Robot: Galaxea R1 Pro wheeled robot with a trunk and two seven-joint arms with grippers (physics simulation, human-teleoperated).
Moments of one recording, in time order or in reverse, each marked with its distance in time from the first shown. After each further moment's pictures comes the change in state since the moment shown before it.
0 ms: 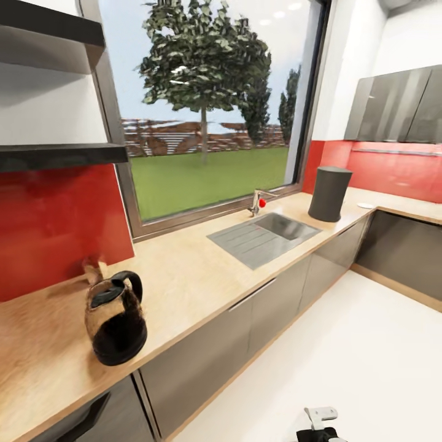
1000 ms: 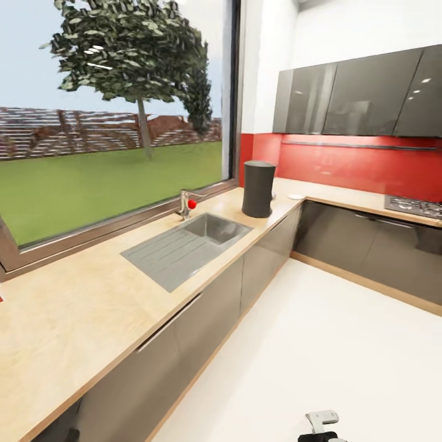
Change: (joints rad) left arm 0.001 0.001 0.001 0.000 0.000 0.001 0.000; right arm 0.000 0.000 0.000 0.001 0.000 0.056 0.000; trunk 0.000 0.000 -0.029
